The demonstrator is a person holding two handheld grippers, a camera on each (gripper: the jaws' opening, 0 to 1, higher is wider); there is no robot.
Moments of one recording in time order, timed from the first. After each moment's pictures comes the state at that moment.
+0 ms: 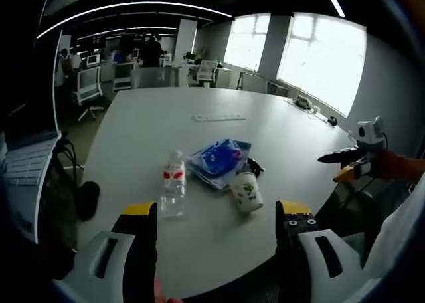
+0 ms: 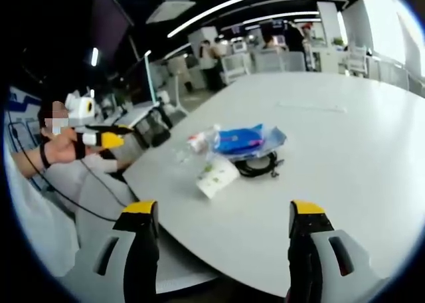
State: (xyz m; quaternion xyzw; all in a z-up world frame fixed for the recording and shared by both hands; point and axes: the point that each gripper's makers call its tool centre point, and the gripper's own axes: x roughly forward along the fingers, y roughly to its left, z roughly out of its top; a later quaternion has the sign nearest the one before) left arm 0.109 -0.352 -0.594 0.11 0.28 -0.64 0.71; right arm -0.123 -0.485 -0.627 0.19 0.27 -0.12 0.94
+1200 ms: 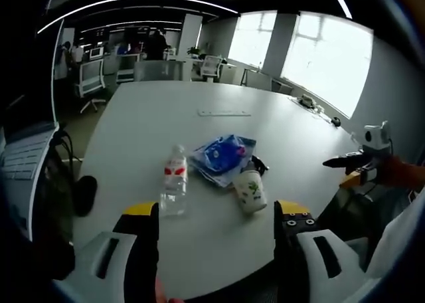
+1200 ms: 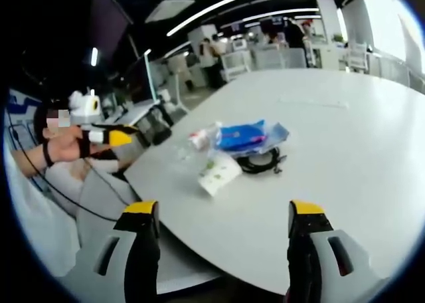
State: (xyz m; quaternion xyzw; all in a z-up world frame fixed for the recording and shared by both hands) left arm 0.115 -0.364 -0.608 0.12 0.30 -0.63 0.71; right arm -0.121 -0.480 -0.632 0.20 0.28 -0.11 0.93
